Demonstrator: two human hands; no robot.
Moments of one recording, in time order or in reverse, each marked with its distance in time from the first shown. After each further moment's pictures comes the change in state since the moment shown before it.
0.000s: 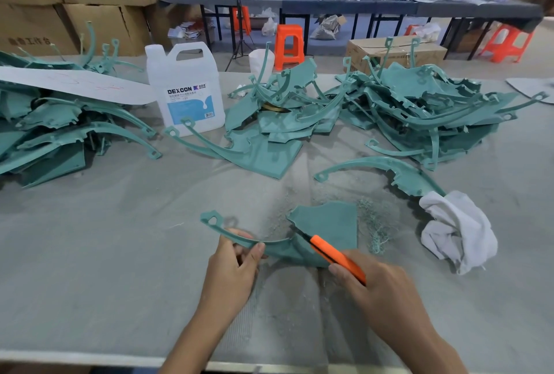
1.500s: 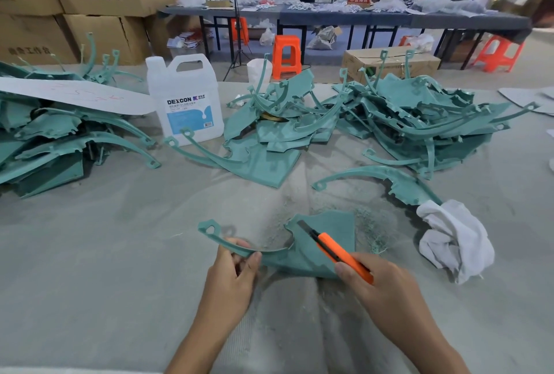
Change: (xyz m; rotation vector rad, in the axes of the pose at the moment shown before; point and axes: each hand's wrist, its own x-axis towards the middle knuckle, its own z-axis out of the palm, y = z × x) left_hand 0.000 0.006 -0.002 -0.081 -0.024 0.016; right_hand 0.011 0.004 -0.007 0.122 0.041 0.082
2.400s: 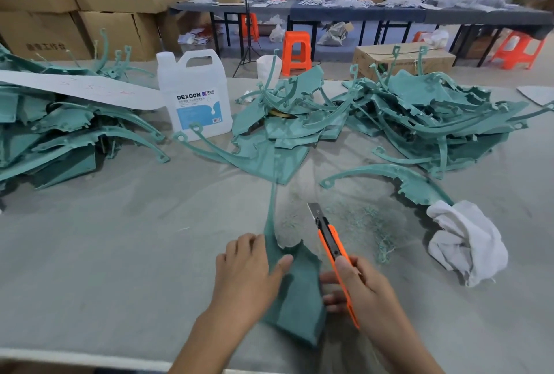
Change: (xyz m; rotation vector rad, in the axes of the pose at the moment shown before) left_hand 0.001 0.035 0.011 1.077 -0.195 0.026; right_hand -0.007 -0.022 0.038 0.903 -0.121 0.312
